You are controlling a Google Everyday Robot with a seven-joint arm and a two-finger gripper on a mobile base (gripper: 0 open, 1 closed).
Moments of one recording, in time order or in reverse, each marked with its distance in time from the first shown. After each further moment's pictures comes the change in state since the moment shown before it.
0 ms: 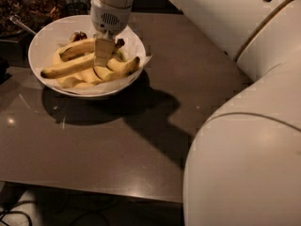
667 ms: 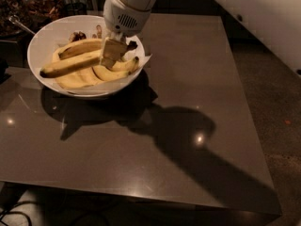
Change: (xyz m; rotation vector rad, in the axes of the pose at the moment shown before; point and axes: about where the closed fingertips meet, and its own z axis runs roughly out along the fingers) arm 0.002 0.037 -0.035 0.077 -0.138 -0.023
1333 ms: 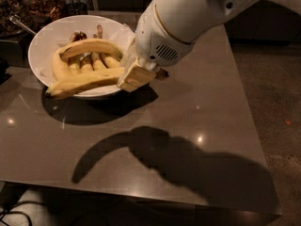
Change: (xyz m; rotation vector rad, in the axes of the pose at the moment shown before) arm 0.031 0.089 -0.051 0.112 -0.102 0.042
